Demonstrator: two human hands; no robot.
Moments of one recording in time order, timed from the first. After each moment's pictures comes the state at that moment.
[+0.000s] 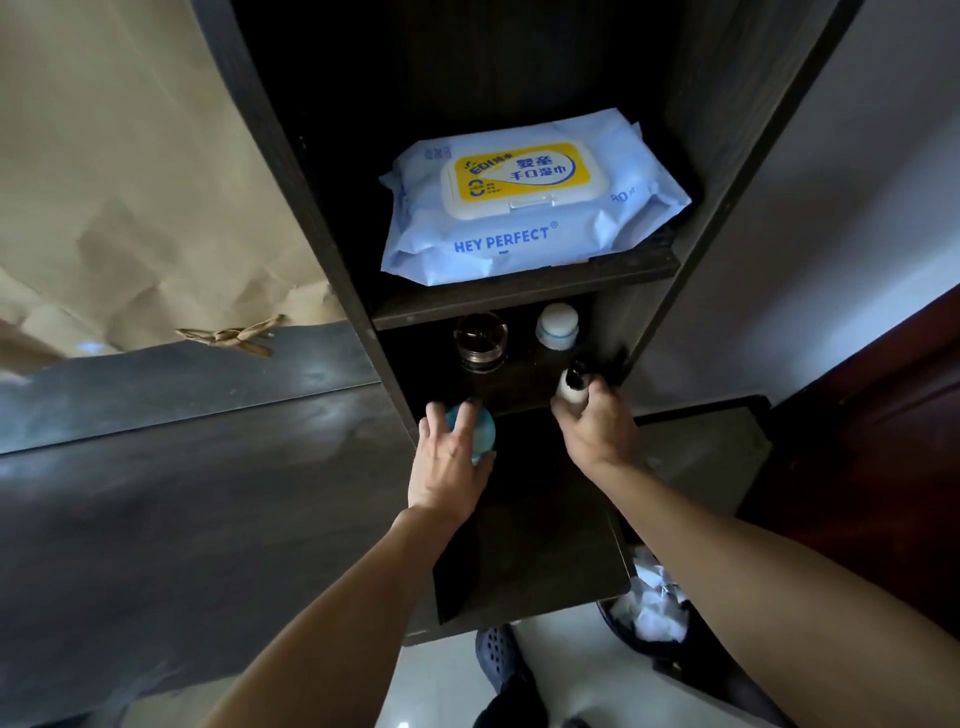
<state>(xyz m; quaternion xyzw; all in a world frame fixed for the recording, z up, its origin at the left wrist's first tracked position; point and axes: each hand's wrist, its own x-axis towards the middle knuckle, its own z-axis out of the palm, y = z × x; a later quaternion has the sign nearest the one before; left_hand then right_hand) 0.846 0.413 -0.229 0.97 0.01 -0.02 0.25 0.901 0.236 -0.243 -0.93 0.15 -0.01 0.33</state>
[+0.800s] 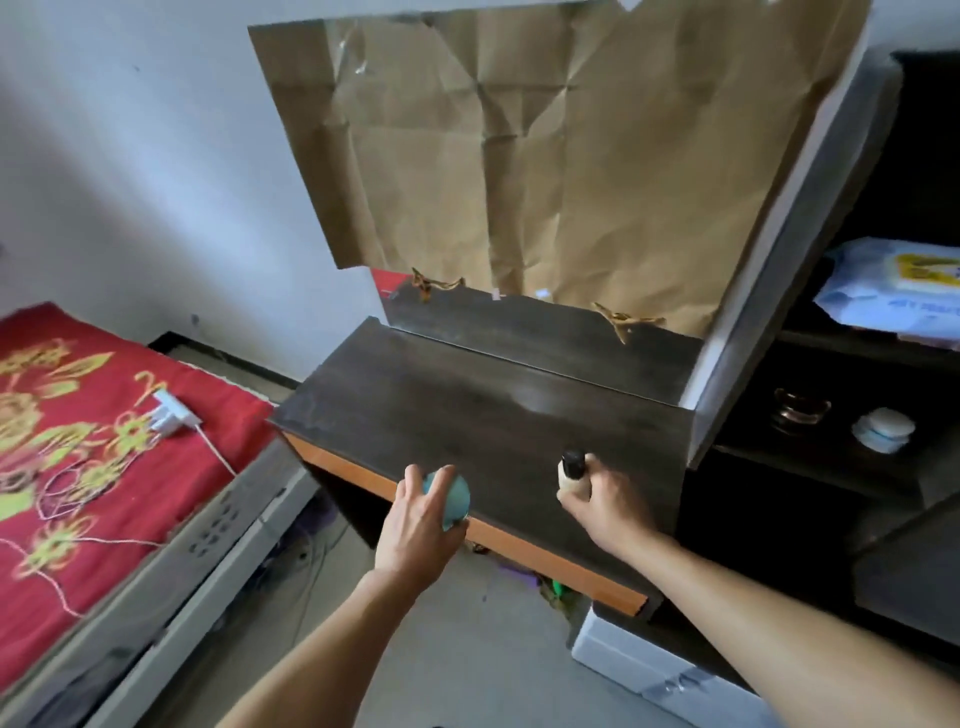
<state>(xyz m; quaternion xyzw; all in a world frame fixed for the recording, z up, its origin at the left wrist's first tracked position) 0.516 0.640 -0.164 0.94 0.29 0.09 0.18 0.694 0.473 -0.178 -0.90 -0.29 0.13 0.31</state>
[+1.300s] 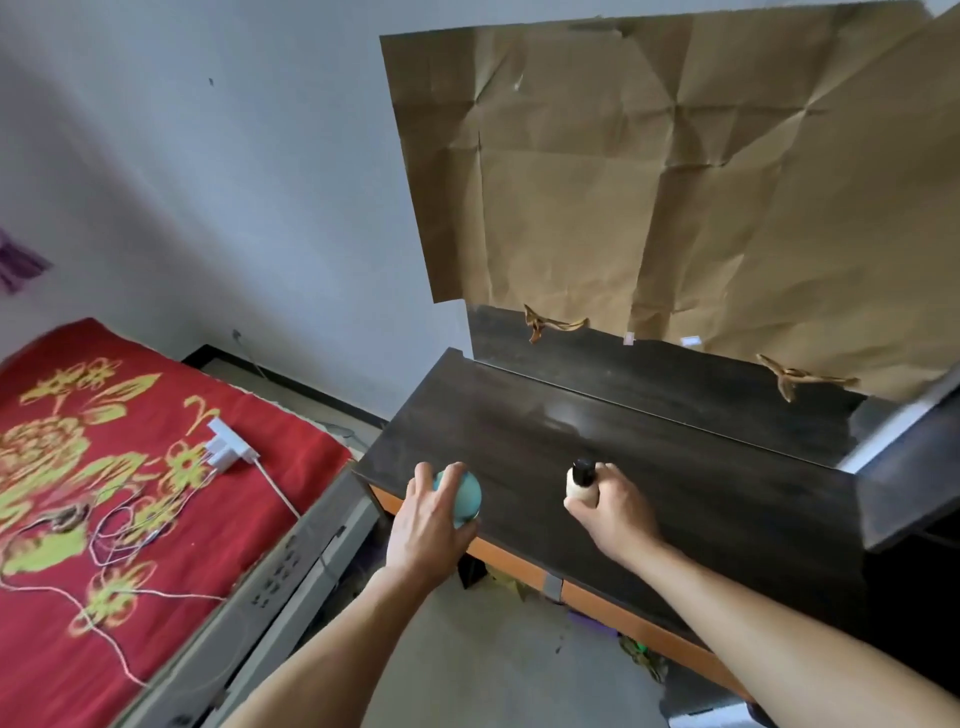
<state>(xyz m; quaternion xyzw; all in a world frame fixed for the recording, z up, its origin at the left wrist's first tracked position) 0.489 0.868 -0.150 0.93 0.31 0.09 0.18 0.662 0.707 -0.180 -0.89 -0.28 0.13 0.32</state>
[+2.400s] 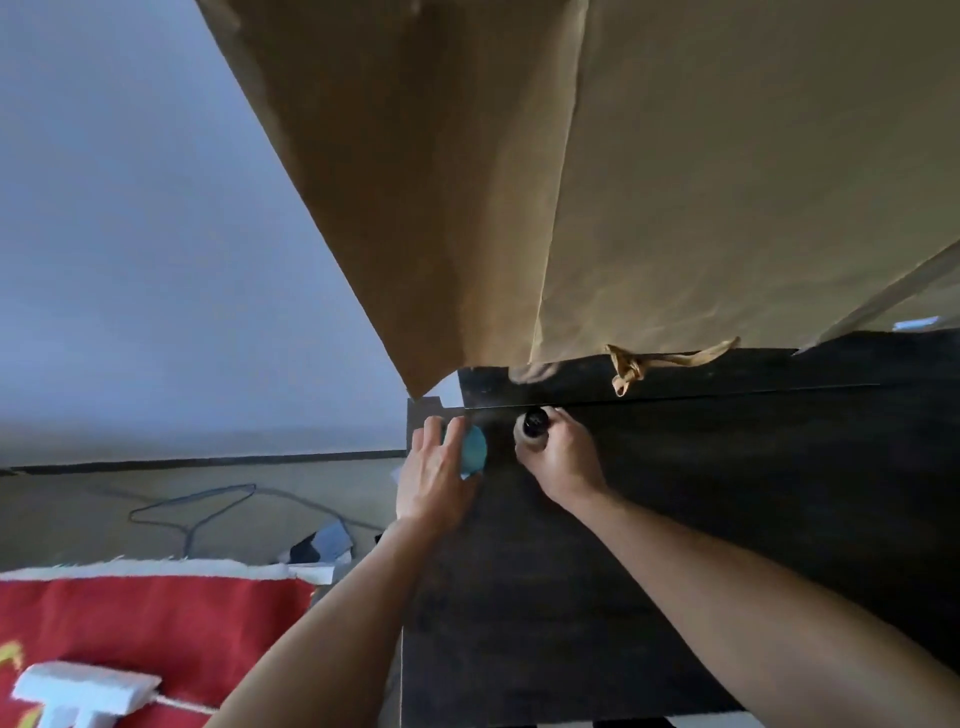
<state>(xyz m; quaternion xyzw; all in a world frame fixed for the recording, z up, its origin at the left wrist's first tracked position) 0.755 1.199 -0.274 0.97 0.11 -0.09 0.20 0.814 1.042 -0.297 -0.93 -0.04 0.07 0.36</state>
